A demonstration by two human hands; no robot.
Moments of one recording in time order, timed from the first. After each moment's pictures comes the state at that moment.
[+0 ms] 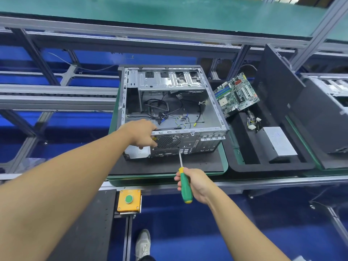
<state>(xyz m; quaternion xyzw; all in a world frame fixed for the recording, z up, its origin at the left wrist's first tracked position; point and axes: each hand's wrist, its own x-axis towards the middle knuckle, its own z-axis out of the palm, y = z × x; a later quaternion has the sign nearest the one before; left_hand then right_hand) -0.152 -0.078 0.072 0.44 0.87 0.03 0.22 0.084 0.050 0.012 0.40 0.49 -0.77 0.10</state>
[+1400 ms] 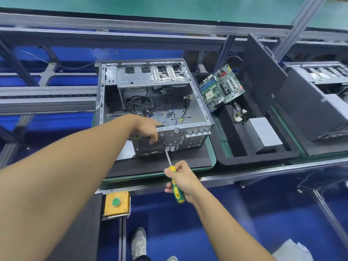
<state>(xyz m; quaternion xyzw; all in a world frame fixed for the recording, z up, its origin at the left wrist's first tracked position) -0.134 0.005 0.094 0.39 0.84 -0.01 0.38 0.090 0.050 0.003 0.39 0.56 -0.73 0.06</state>
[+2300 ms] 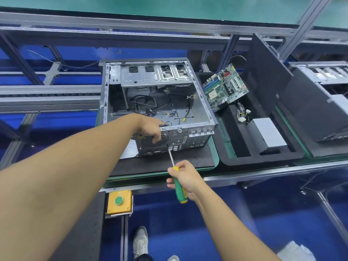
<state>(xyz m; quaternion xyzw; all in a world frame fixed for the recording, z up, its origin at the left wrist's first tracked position) -0.130 0.003 0.098 0.37 0.85 0.00 0.38 0.084 0.052 -0.003 0.41 0.55 -0.73 0.04</state>
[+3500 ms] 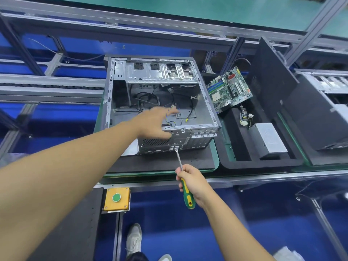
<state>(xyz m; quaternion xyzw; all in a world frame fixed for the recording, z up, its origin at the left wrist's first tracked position) -0.120 -0.021 0.097 0.51 0.83 0.16 0.16 0.103 0.065 0.004 0.38 0.64 -0.67 0.07</state>
